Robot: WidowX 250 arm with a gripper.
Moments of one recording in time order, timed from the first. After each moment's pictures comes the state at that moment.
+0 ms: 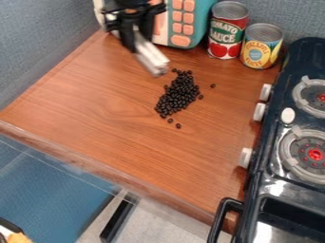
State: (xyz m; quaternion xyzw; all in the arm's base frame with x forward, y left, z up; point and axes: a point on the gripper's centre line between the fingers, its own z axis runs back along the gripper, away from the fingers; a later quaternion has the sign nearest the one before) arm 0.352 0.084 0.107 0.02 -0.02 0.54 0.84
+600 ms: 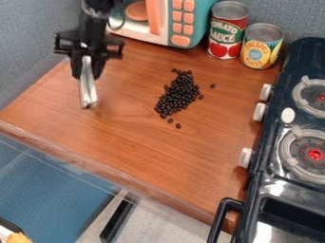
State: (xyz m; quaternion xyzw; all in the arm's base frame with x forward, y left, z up) arm 0.323 0.140 0.050 0.19 -0.01 0.33 0.93
